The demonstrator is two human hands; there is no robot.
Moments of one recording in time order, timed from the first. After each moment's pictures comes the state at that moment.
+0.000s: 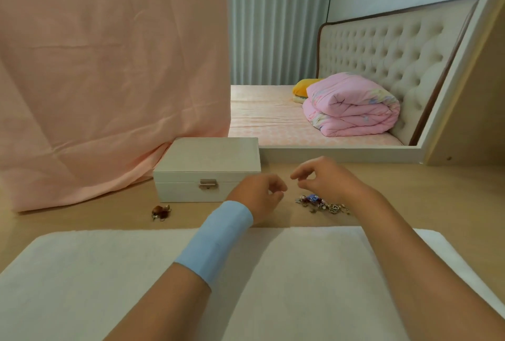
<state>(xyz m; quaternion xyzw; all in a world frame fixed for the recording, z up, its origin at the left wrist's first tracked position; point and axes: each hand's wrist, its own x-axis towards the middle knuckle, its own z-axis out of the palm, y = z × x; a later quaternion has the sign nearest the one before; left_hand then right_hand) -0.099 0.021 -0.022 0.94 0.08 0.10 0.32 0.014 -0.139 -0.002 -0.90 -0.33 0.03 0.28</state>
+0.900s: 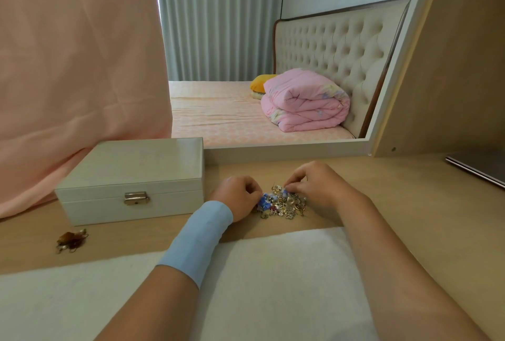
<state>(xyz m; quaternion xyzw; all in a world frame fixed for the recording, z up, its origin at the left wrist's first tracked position) -0.012 -0.012 -0.053 0.94 0.08 0.08 0.32 0.065 -0.204 -0.028 -0.92 -0.24 0.03 0.31</state>
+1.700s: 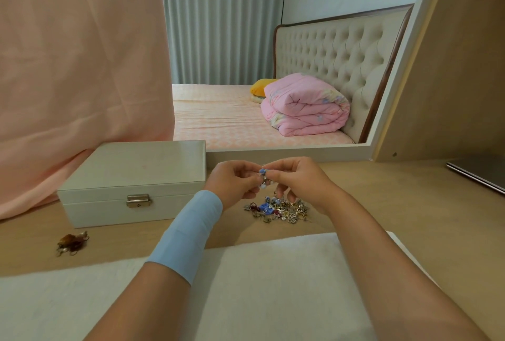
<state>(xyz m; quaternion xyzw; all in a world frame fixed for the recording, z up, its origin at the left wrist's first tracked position) -0.017 0.000 -0.029 0.77 0.06 0.10 0.63 0.051 -0.170 -0.020 -0.76 -0.26 0.12 0.58</state>
